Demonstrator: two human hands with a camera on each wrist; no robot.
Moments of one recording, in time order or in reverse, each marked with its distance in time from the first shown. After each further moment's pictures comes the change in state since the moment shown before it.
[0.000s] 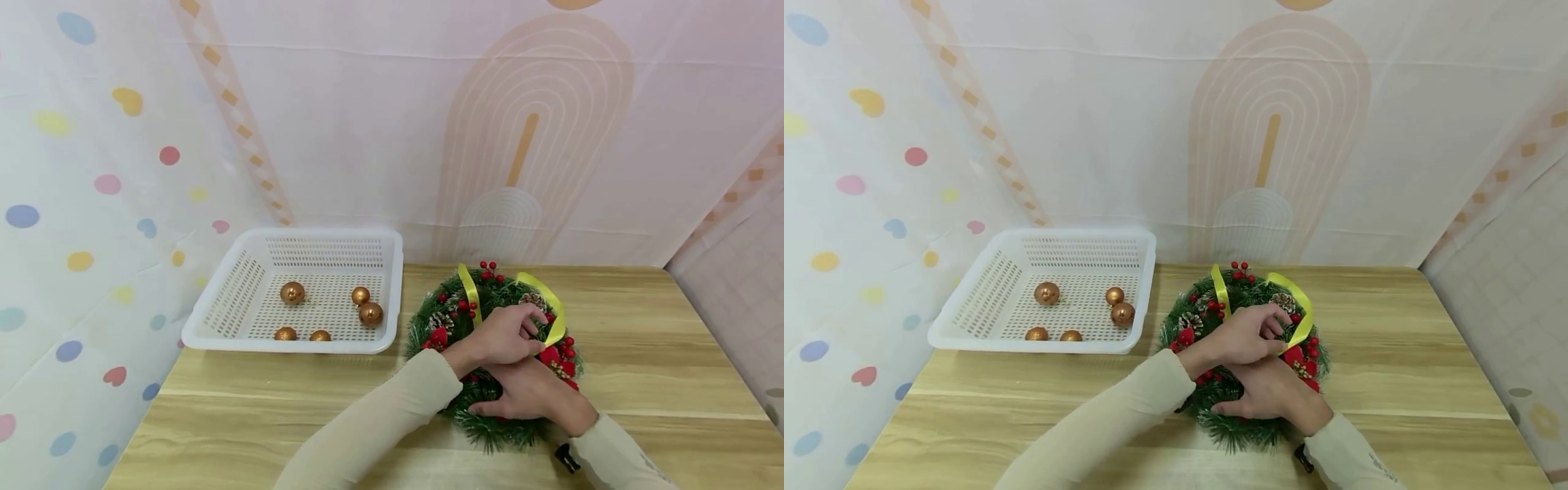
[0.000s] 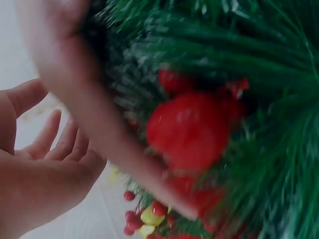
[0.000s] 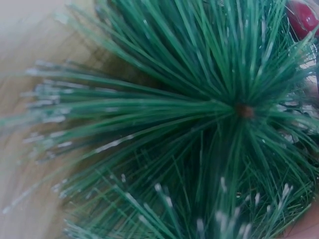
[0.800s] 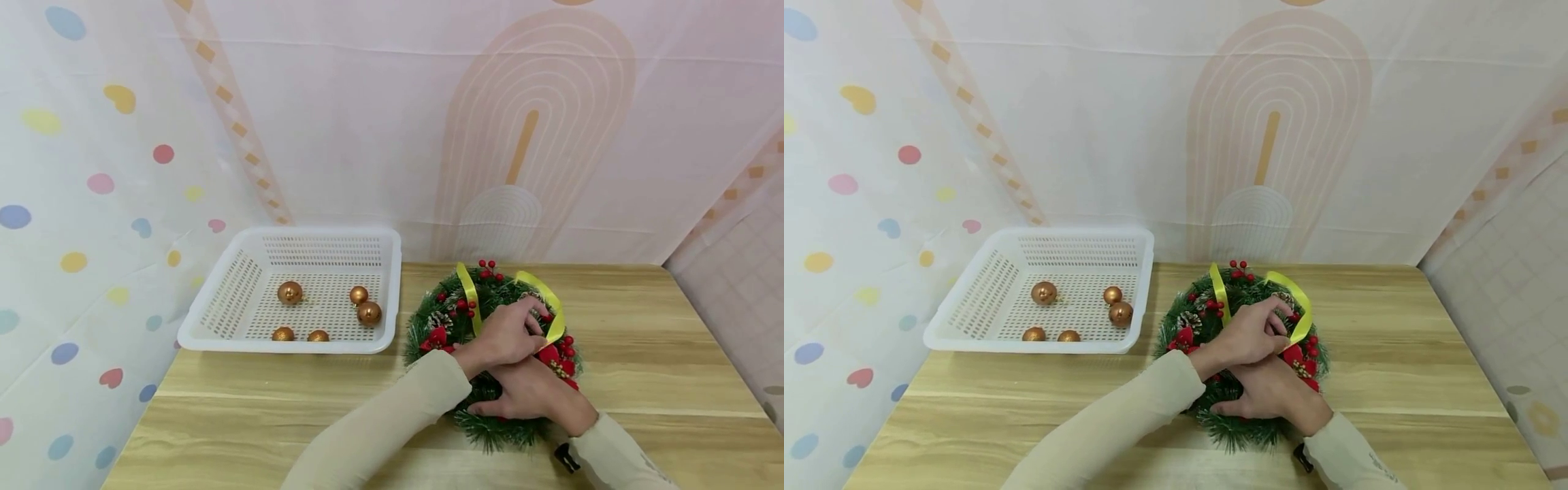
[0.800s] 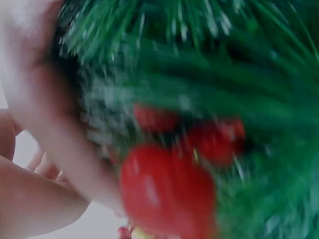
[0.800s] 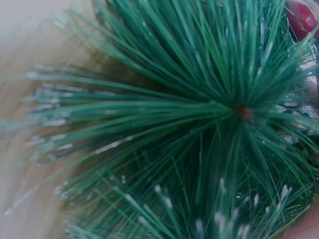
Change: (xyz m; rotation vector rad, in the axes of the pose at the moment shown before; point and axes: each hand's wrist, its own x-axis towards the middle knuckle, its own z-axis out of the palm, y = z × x) left_hand 0.008 -0.002 0.011 0.060 0.103 0.006; right_hand 0.000 0.001 0.000 0.020 0.017 -0.009
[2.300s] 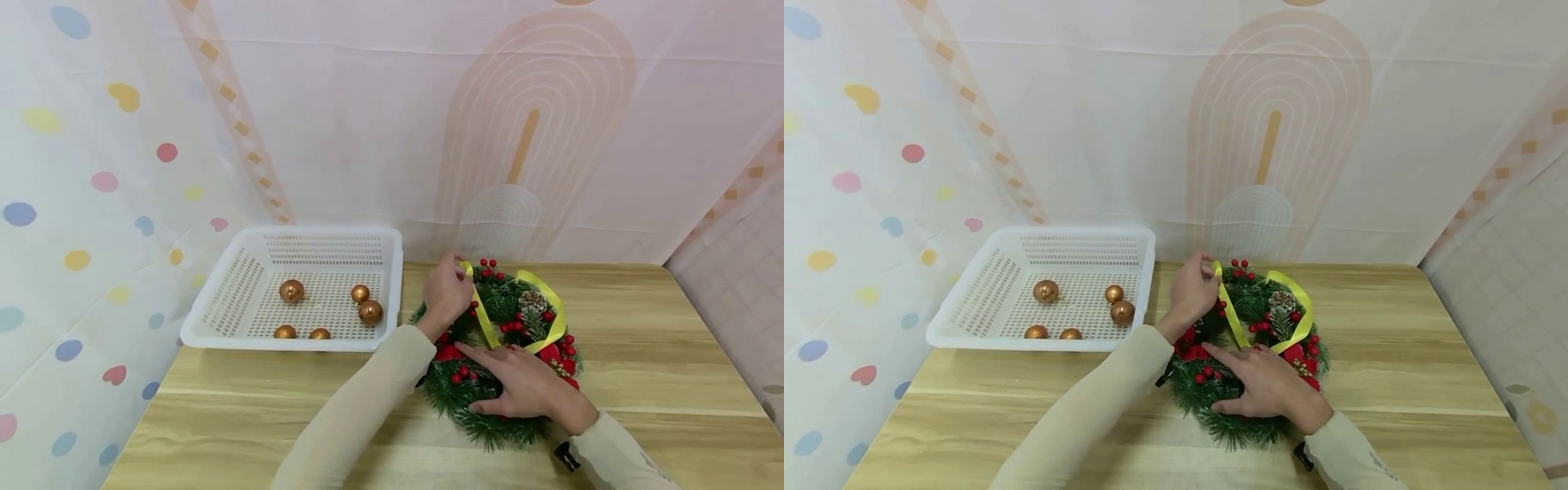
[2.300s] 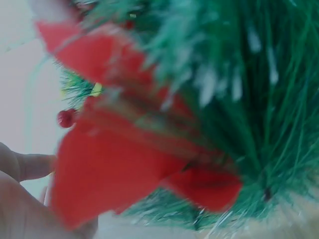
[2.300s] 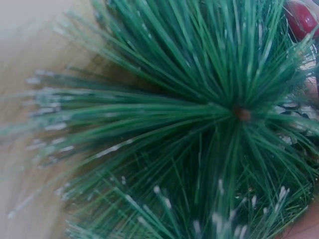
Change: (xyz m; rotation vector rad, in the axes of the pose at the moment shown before) left_hand 0.011 -0.050 -0.057 -0.048 0.567 -0.183; right_hand 0.004 -0.004 -0.002 0.025 -0.121 0.076
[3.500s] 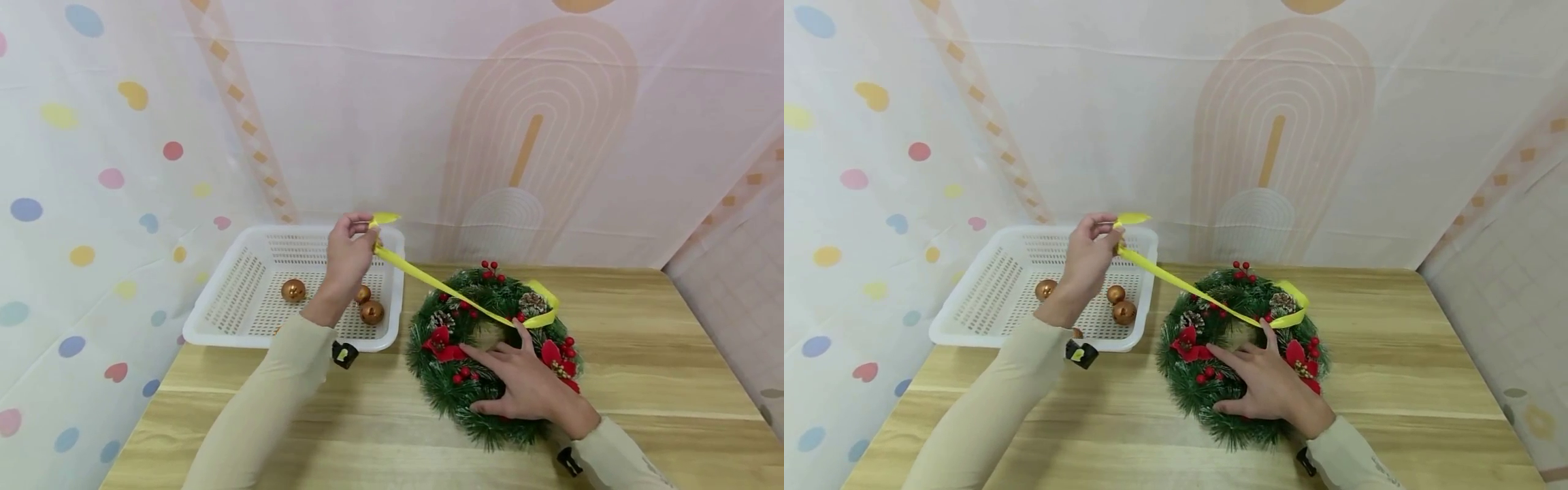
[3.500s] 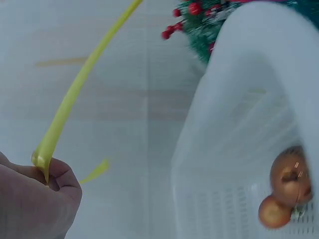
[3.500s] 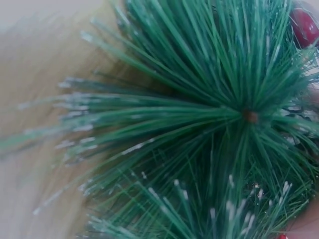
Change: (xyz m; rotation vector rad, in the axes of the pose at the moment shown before) left_hand 0.022 -0.015 -0.149 -0.590 0.173 -0.189; right_hand -0.003 0.004 0.005 -0.113 0.180 -0.086
